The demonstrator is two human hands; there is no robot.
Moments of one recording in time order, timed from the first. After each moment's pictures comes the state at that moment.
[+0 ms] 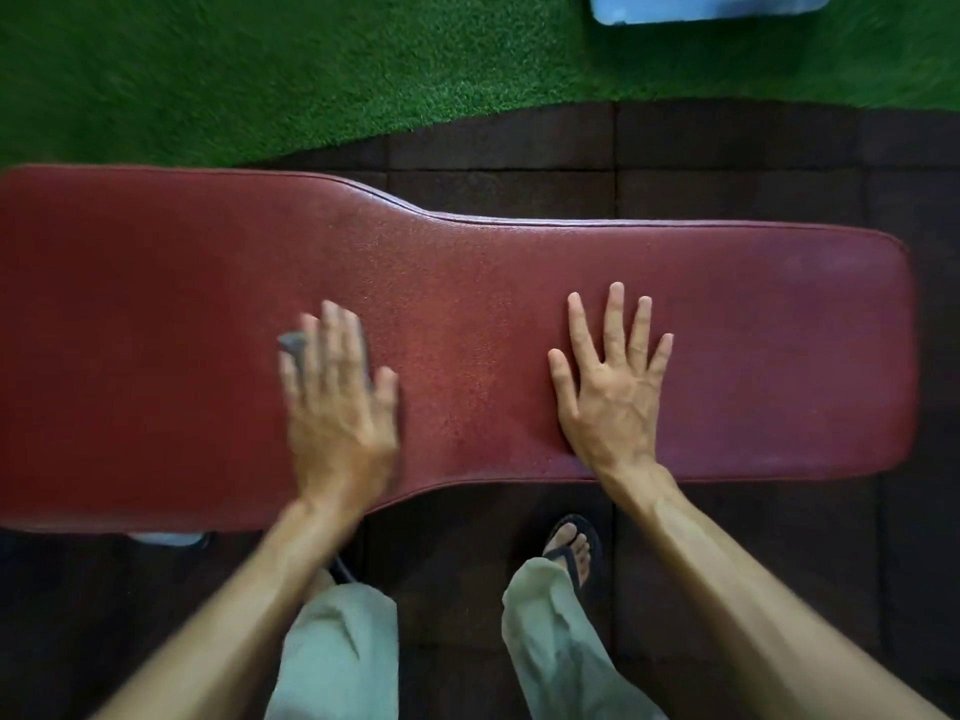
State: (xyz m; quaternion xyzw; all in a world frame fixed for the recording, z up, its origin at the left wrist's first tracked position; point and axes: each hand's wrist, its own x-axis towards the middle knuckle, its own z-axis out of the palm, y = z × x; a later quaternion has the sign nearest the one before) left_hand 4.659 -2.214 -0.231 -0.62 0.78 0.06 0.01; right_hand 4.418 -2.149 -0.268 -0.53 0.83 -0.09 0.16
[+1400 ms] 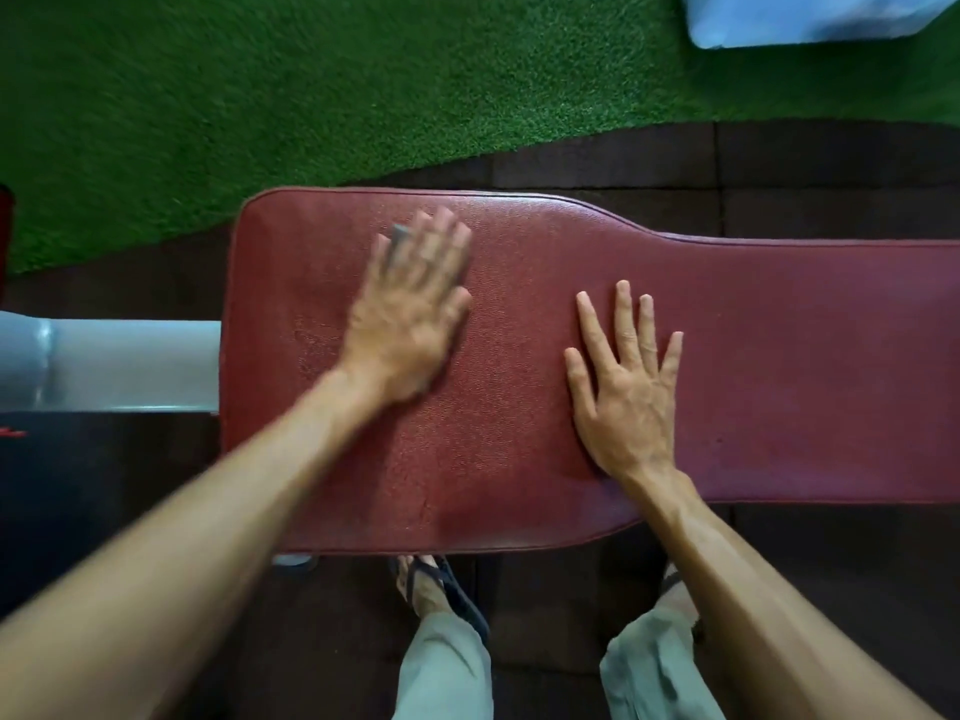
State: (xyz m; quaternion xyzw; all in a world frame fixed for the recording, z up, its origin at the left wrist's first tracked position) left_hand 4.809 -2.394 -0.218 -0.43 0.90 0.04 0.01; right_hand 4.616 -2.243 -0.245 -0.54 0.82 -0.12 0.16
